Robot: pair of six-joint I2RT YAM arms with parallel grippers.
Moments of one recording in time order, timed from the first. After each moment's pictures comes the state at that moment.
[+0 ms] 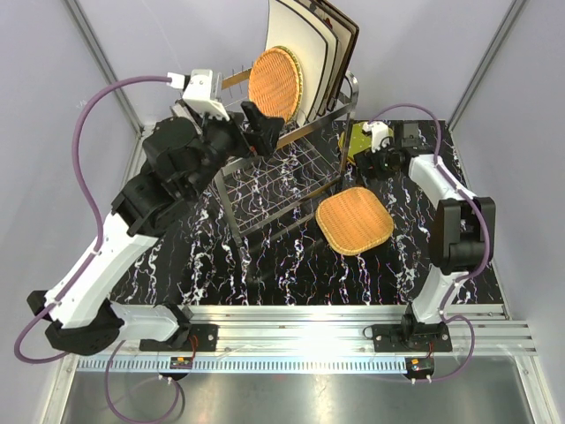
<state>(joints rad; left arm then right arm) -0.82 1.22 1.70 -0.44 -0.31 -0.33 0.07 1.85 1.43 -0.48 -0.35 -0.36</state>
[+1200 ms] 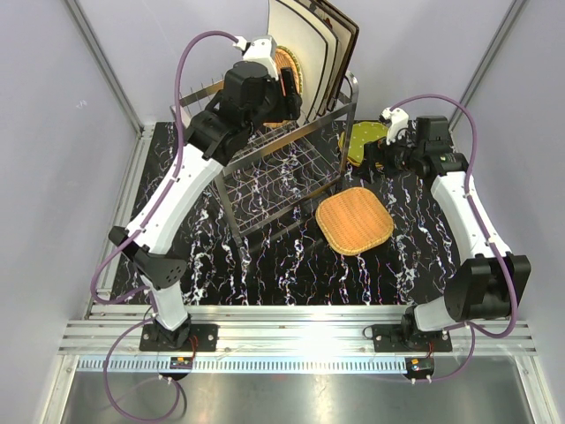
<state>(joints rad) -0.66 1.81 2.27 -0.72 -0.24 -0.39 0.07 1.46 1.37 -0.57 -0.54 -0.21</state>
